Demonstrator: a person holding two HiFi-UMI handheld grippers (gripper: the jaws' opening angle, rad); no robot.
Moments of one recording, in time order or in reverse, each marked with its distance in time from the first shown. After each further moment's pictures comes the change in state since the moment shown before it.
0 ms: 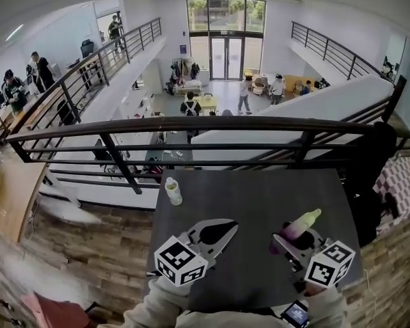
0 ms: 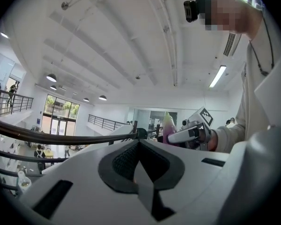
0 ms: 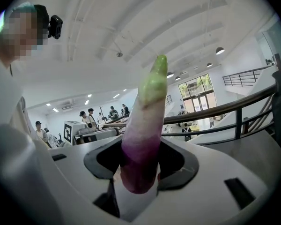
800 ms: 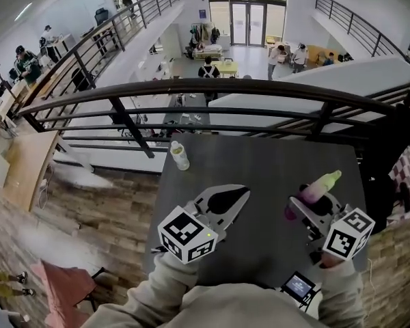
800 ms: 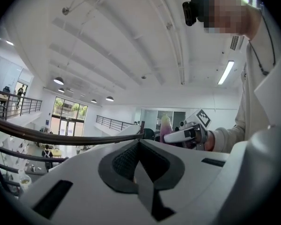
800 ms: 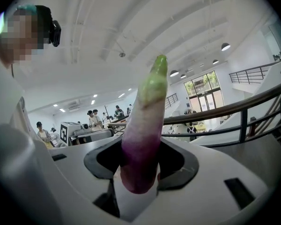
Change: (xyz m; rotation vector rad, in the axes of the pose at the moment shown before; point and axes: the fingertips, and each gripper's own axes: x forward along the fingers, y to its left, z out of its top) left arm 0.019 0.011 -0.001 -0.005 -0.006 0.100; right arm 0.019 -0.038 0.012 -0.002 0.023 0.080
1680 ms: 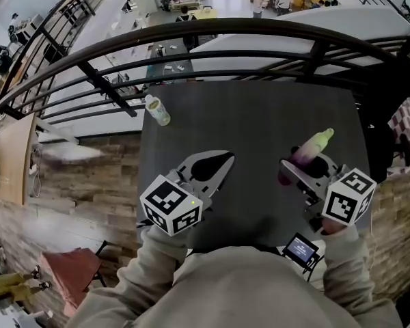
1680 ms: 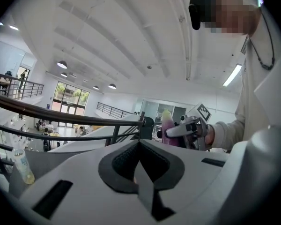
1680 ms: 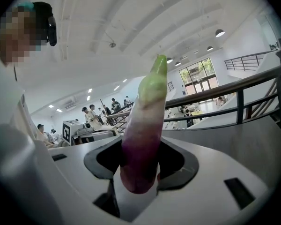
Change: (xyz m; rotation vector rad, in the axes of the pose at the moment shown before) left arm 0.005 0.019 -0.082 -0.129 0.129 -0.013; right arm 0.015 -0.029 -0.065 0.095 0.135 -0.033
